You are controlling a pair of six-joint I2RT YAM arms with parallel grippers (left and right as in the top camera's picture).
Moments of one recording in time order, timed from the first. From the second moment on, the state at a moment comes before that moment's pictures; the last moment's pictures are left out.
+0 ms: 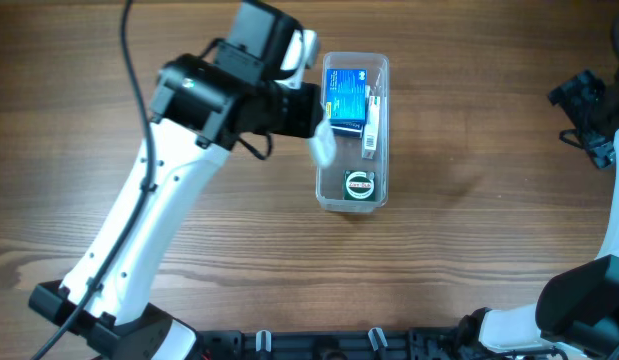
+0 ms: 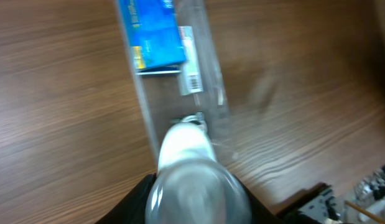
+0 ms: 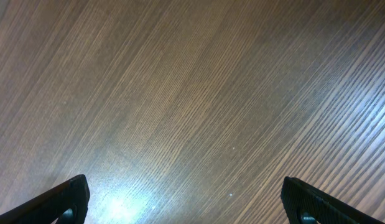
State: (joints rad) left arm -0.55 1.67 1.94 -1.27 0.21 -0.35; right arm -0.41 1.64 1.54 -1.03 0.09 0.59
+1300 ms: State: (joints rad) left arm -0.66 1.86 1.92 -1.64 0.14 -0.49; right arm -0.41 1.64 1.54 -1.03 0.09 0.59
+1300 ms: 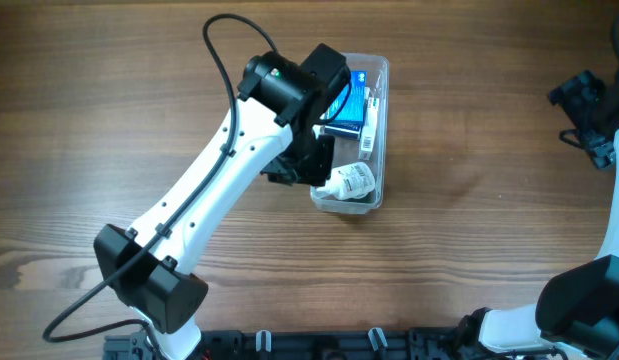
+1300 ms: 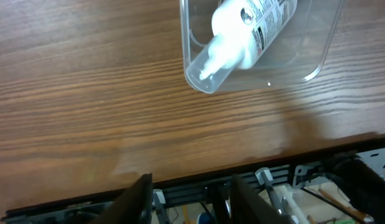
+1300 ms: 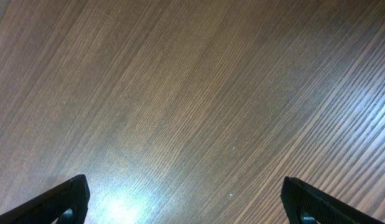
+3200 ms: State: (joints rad) left arm -0.66 1.99 1.71 -1.17 0.12 -0.56; right arm -0.41 1.64 1.54 -1.03 0.09 0.59
